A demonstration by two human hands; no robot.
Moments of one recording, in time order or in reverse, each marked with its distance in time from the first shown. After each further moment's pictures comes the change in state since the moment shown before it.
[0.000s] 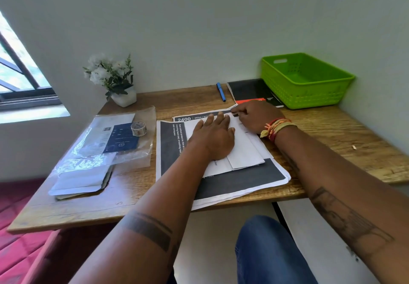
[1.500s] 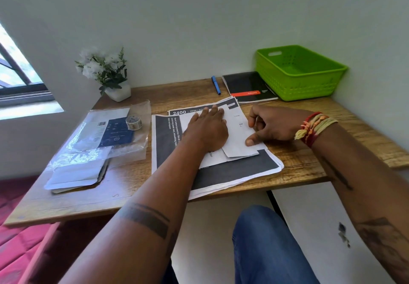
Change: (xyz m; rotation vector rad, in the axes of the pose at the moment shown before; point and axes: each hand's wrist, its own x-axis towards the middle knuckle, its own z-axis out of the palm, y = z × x) left_hand -0.001 -0.001 0.001 -0.018 0.046 0.002; right_hand -0.069 0.010 -0.045 0.123 -0.427 0.069
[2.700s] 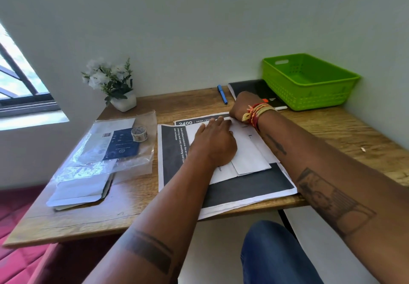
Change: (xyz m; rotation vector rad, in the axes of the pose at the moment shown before) left_hand -0.002 -0.003 0.004 -0.087 0.099 0.021; right_hand 0.117 -0.052 -0.003 0.014 0.377 0.215
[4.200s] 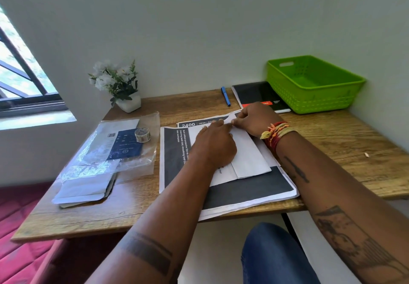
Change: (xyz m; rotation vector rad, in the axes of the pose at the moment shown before) left_hand -0.005 0.007 -0.011 -0.017 0.002 -0.050; right_hand -0.030 0.030 0.005 0.165 0.017 -0.153
